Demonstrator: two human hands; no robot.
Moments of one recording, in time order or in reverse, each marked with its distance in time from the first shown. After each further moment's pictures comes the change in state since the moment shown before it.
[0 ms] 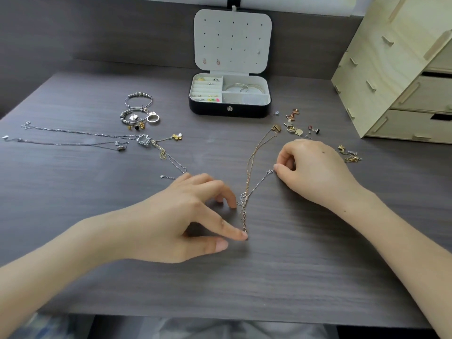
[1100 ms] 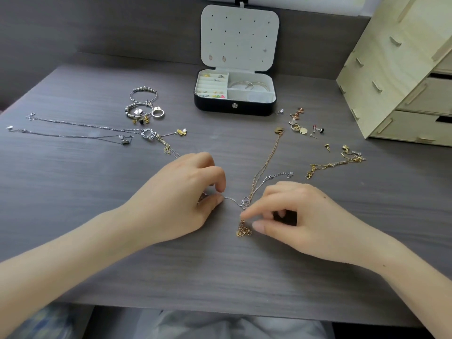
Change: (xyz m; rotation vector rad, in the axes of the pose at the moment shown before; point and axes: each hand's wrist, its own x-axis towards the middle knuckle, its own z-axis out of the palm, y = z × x) left_hand 0.007 -0.001 0.004 0.192 0.285 -0.300; right_hand -0.053 -0.016 0.003 0.462 -0.243 -0.439
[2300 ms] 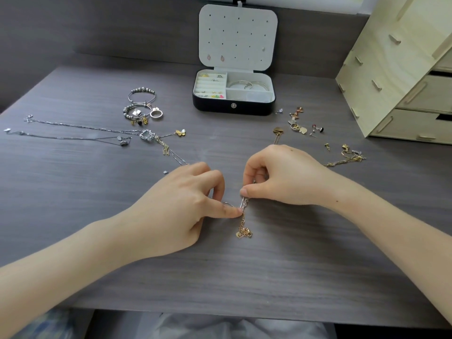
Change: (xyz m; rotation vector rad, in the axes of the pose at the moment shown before) left_hand -0.003 -0.005 0.002 0.051 -0.048 0.342; right_hand 0.058 -0.005 -0.020 -0.291 -0.093 0.276
